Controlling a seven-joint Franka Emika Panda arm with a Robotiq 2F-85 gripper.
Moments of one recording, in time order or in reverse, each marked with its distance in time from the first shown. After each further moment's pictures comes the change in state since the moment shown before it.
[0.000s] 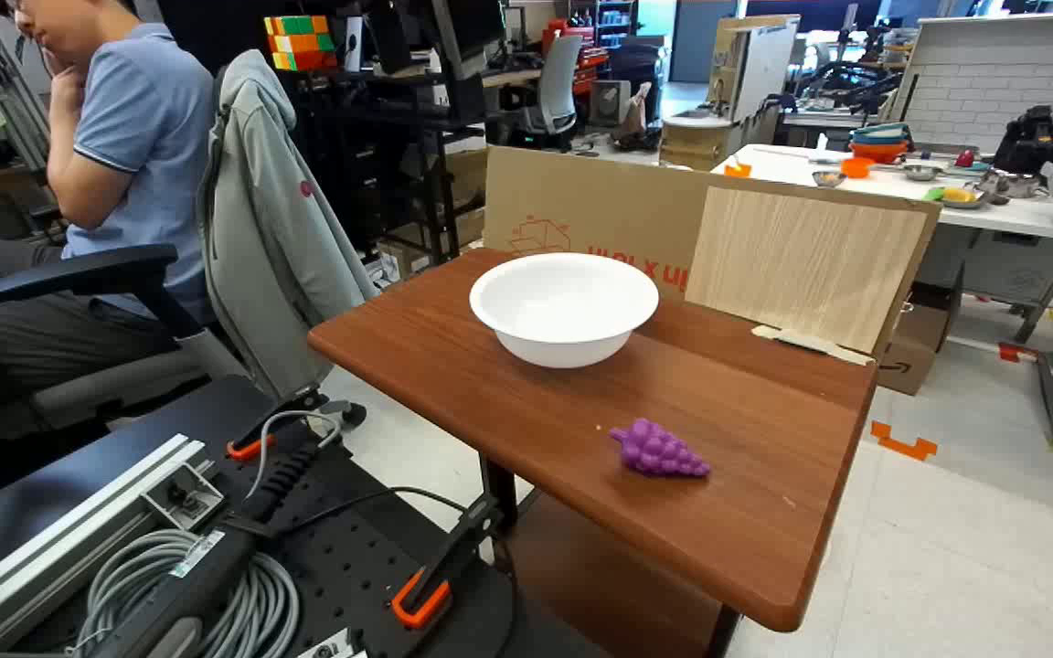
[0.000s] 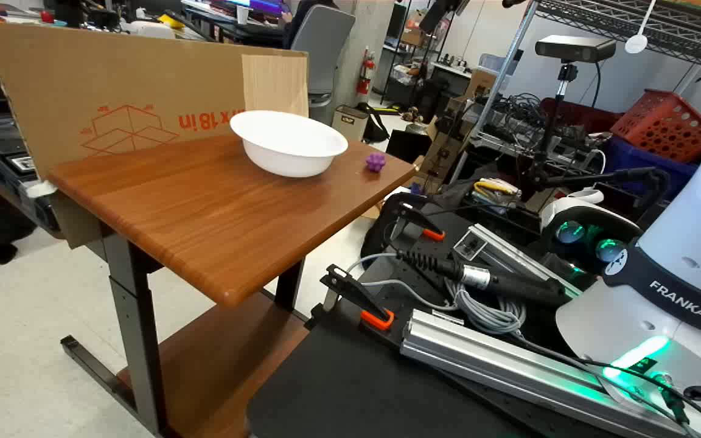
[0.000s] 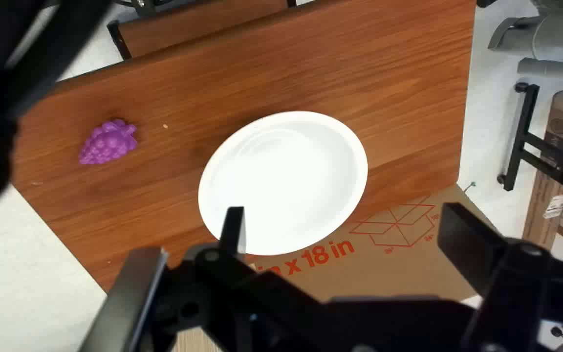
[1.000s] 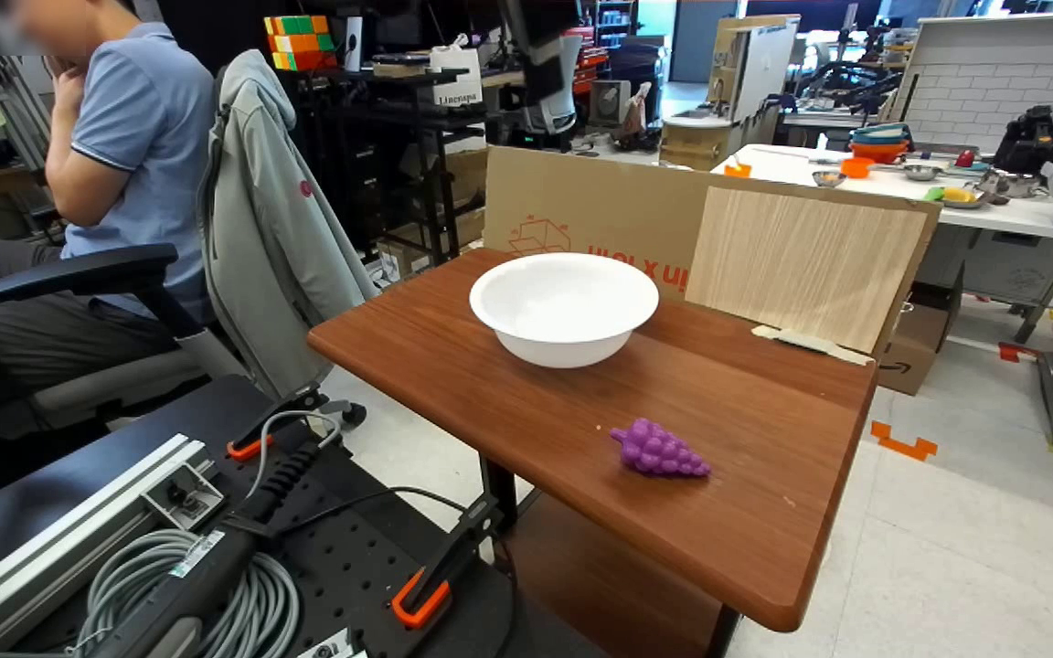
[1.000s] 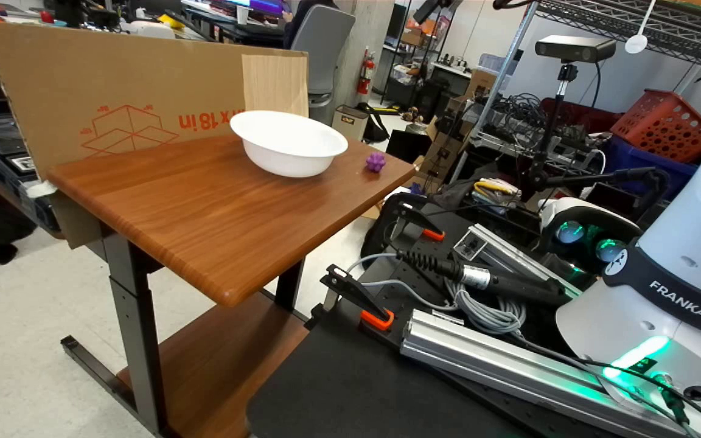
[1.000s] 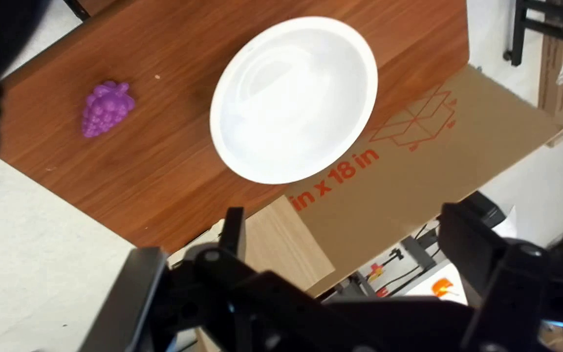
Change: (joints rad) arm -0.032 0.057 -0.045 0.020 0.127 0.174 0.079
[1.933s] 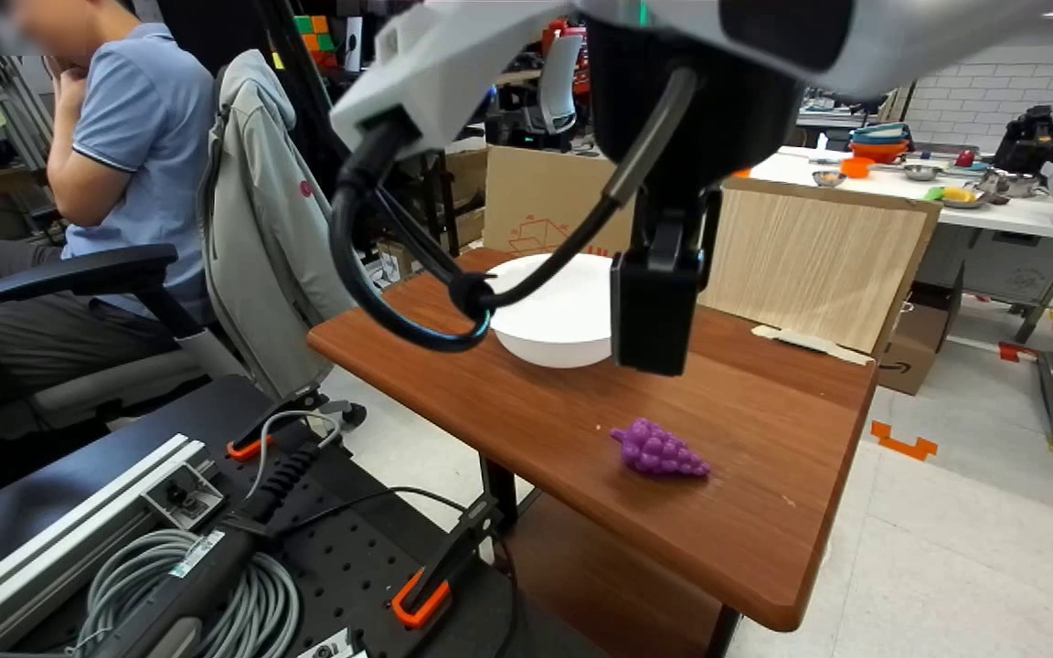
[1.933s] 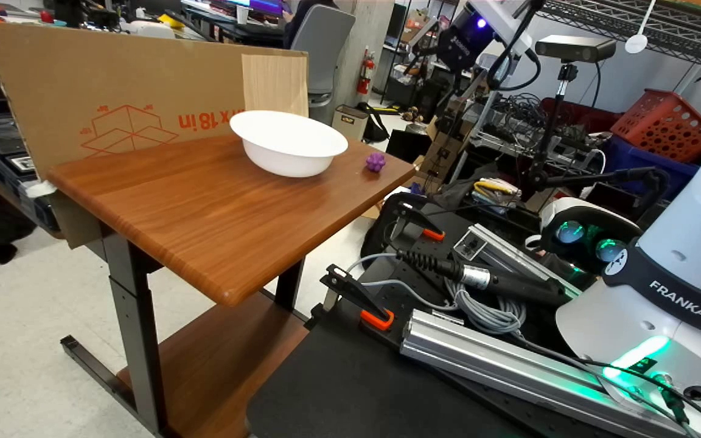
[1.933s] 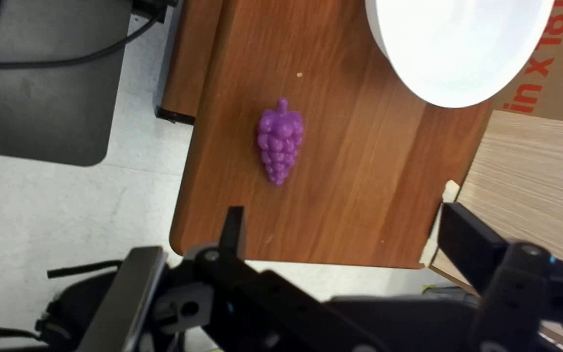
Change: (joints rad) arm -0.160 0.351 -0.124 0.055 0.246 0.085 0.198
